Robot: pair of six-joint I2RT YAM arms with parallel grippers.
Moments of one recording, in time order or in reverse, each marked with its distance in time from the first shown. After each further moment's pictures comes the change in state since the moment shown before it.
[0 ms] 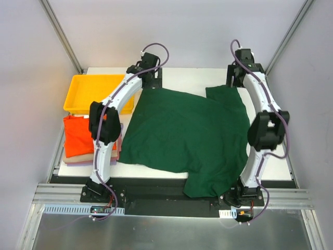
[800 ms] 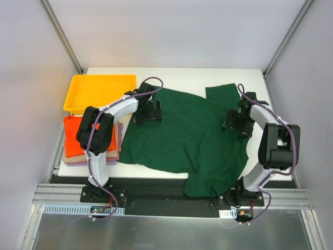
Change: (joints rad) left arm -0.026 -0.330 -0.738 0.154 0.366 -0.225; right arm -0.114 -0.428 -0.925 0.058 -0.488 0.238
